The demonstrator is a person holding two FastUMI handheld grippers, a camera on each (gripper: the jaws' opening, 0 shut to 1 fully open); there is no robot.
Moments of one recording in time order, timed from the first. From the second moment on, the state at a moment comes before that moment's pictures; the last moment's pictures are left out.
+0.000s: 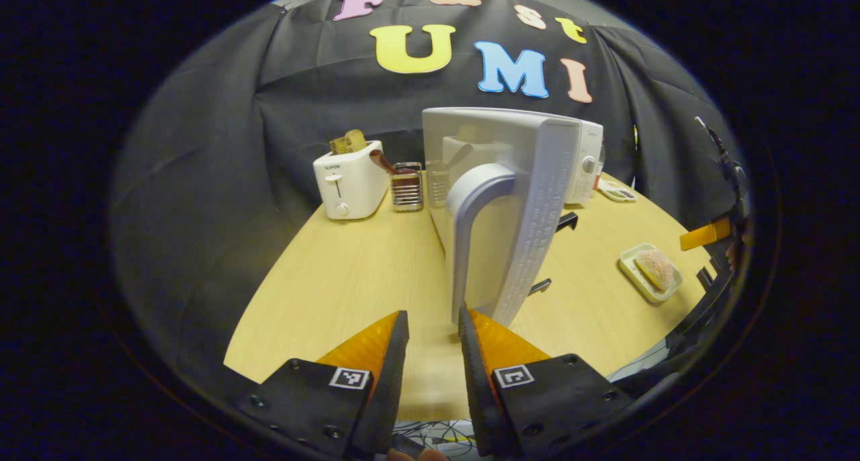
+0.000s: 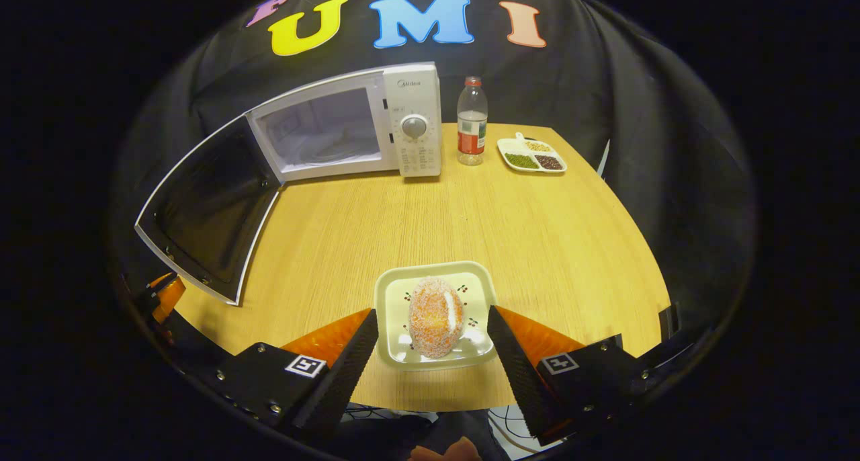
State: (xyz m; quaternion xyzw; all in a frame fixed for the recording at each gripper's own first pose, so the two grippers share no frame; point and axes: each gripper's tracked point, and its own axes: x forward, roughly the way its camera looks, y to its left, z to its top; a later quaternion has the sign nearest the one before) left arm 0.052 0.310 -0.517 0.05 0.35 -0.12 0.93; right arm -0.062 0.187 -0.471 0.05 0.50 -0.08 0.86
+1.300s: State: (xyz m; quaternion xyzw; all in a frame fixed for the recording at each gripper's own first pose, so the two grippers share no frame) left arm -0.115 0.269 -0.384 0.03 0.36 0.12 0.92; right arm -0.033 0.175 -0.538 0.05 0.55 -0.01 0.83
